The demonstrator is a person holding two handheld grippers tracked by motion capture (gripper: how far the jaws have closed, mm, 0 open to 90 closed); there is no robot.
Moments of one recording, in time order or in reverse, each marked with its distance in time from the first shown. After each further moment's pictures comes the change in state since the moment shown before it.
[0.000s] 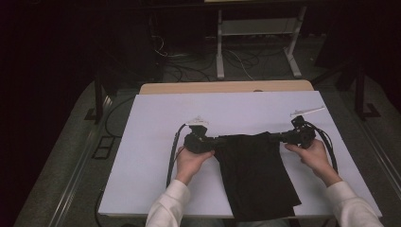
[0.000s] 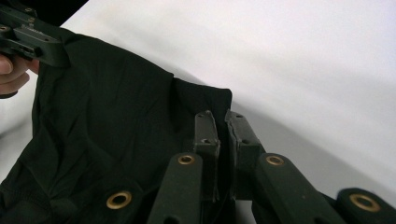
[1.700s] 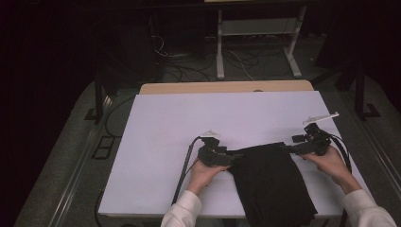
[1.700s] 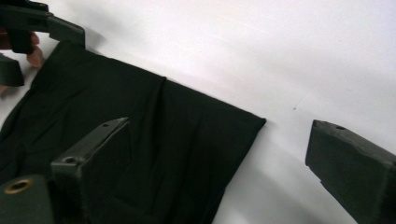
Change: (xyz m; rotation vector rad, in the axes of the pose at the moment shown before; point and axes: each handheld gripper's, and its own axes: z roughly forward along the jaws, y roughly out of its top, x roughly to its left) left arm -0.015 -0.038 0.051 0.041 -0.001 -0.112; right arm -0.021 -0.030 -0.027 0.064 -0.102 -0.025
